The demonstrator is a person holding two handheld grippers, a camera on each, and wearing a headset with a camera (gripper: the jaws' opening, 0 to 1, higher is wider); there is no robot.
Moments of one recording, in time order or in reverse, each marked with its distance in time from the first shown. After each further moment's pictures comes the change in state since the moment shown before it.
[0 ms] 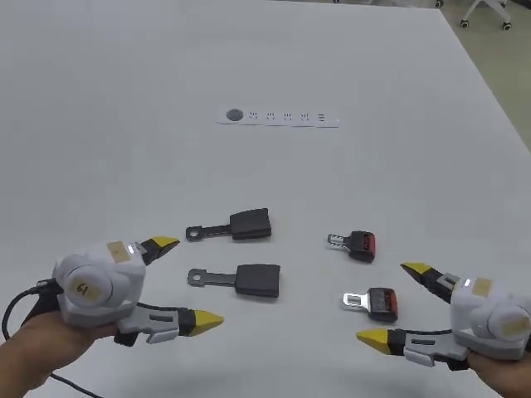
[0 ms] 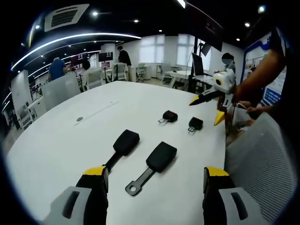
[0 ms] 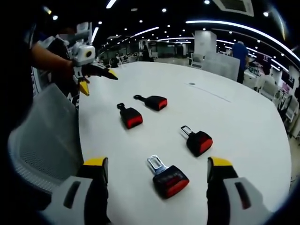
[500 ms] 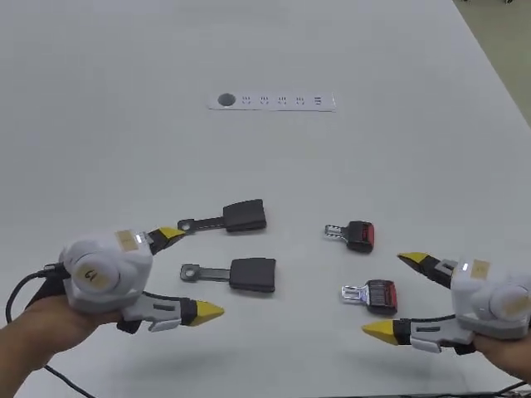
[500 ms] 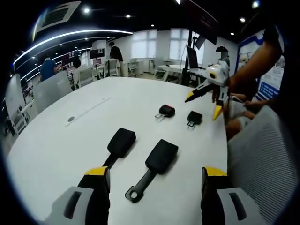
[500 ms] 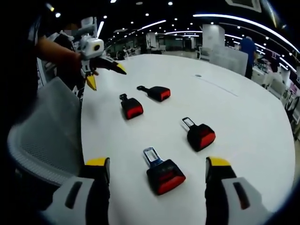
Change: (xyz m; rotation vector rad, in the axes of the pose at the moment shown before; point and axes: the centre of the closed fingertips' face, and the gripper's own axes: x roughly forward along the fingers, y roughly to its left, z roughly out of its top) left arm 0.027 -0.002 -0.001 0.048 0.056 -0.066; right arm 0.007 -0.008 -0.016 -0.019 0.072 0.084
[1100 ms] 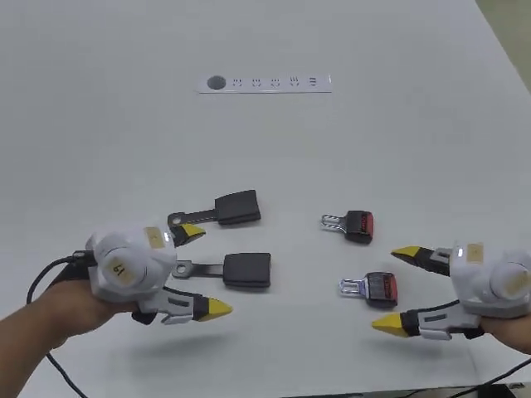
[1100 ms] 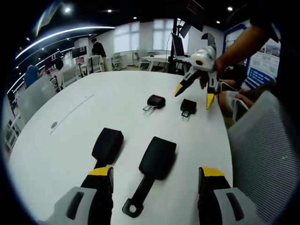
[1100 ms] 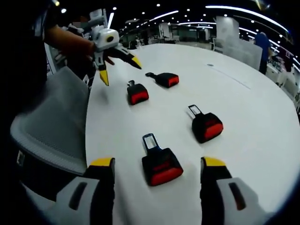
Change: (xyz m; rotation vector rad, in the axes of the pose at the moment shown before) left arm 0.044 0.000 -0.011 0.101 0.088 -0.108; right arm 0.007 -0.005 -0.022 -0.049 0.106 0.134
